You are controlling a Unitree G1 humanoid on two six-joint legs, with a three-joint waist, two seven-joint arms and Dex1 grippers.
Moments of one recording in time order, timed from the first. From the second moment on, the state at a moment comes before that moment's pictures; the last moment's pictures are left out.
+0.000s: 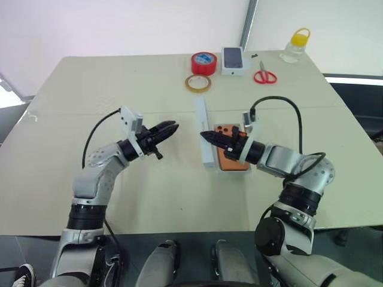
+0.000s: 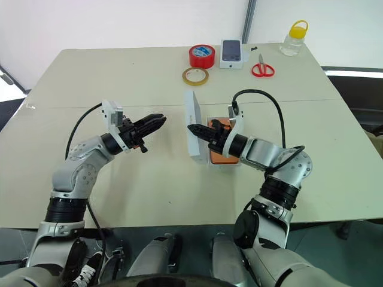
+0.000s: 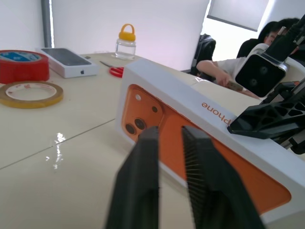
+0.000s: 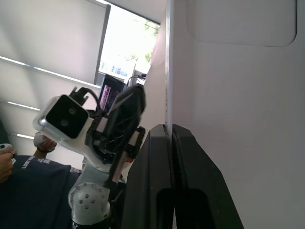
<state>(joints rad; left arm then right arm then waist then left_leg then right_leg) -0.44 0.34 0.05 0.00 -0.52 0.36 -0.80 -0.68 0.01 -0.67 0.02 1.25 1.61 -0.09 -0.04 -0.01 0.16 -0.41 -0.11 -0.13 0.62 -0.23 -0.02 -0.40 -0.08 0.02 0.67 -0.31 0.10</state>
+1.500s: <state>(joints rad) -0.46 0.27 -0.14 0.06 -0.34 0.42 -0.78 -0.48 -0.70 0.04 -0.05 0.43 0.62 0.43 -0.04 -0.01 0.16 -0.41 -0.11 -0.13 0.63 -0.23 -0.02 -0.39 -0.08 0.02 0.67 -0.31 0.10</state>
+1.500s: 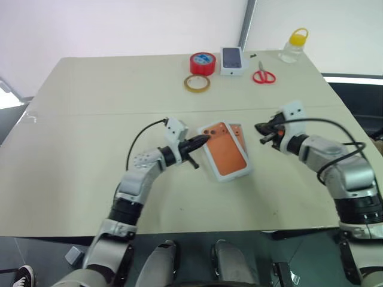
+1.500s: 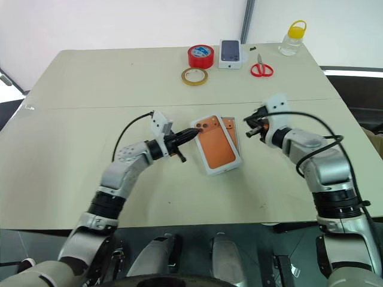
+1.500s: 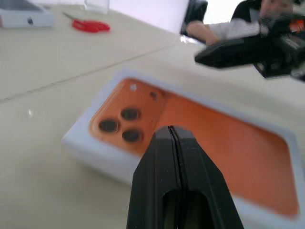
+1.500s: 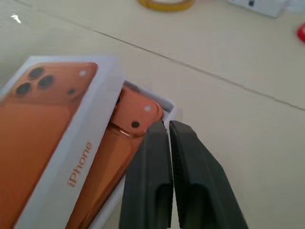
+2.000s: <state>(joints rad) -0.43 0.22 -0.17 0.09 -0.28 0.49 -0.67 -0.41 -0.73 0.14 -0.04 0.19 0.45 0.61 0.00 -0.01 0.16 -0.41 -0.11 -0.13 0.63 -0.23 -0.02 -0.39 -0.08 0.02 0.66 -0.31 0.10</state>
